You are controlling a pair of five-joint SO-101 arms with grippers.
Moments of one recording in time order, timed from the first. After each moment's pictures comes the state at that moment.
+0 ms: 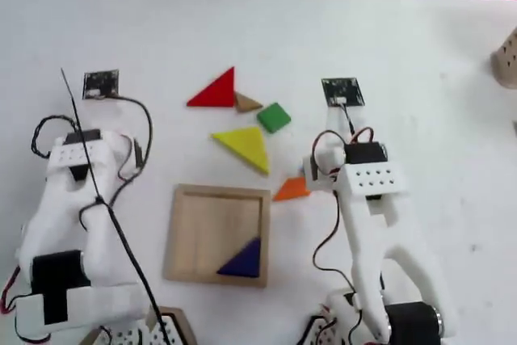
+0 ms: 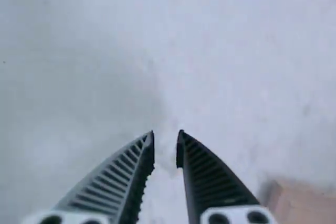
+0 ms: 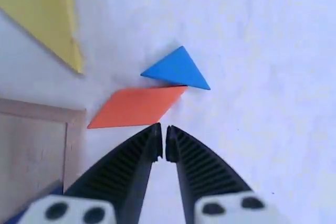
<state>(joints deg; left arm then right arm) -15.9 -5.9 41.2 48.0 -1.9 -10.5 -22.7 42.3 61.7 1.7</state>
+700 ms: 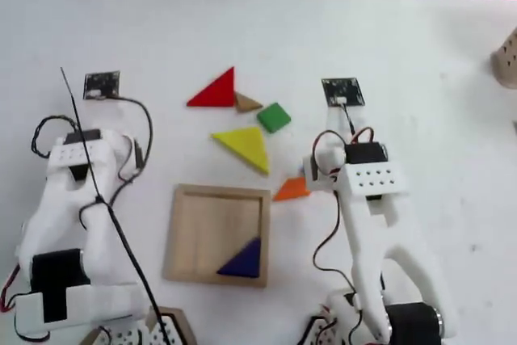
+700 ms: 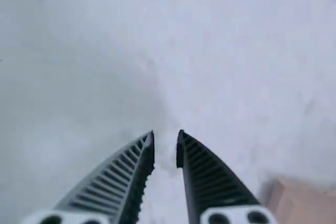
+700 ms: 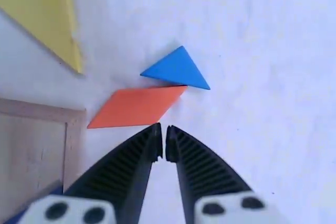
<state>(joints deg) -16.0 -5.3 41.2 48.1 -2.4 -10.5 -22.7 42.3 61.7 1.7</state>
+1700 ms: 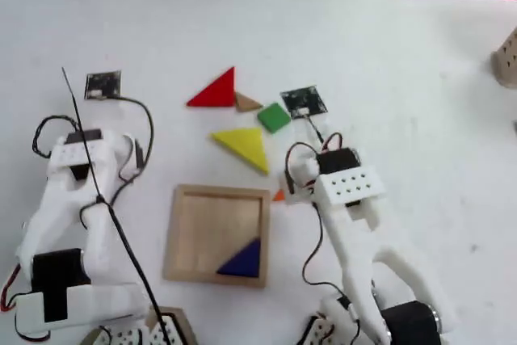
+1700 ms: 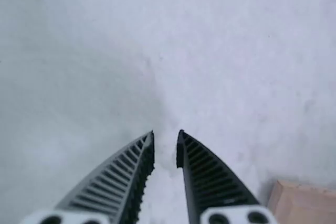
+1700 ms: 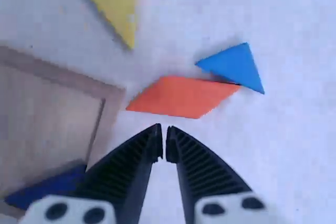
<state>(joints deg) -15.8 -5.3 41.2 48.1 -2.5 -19.6 -22.9 44.3 60.6 2.3</state>
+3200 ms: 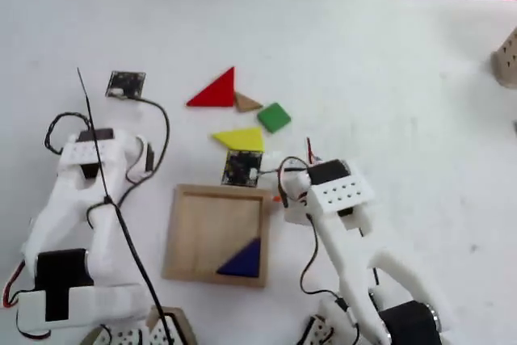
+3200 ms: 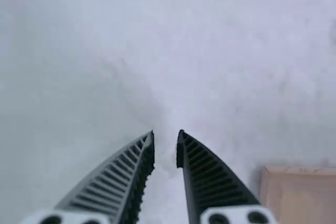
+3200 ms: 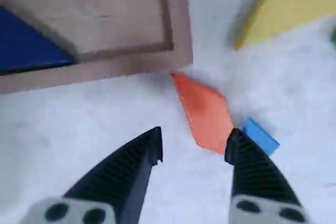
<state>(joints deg) -12.2 -5.3 41.2 48.3 -8.9 -22.8 -23.1 50.4 57.1 65.7</state>
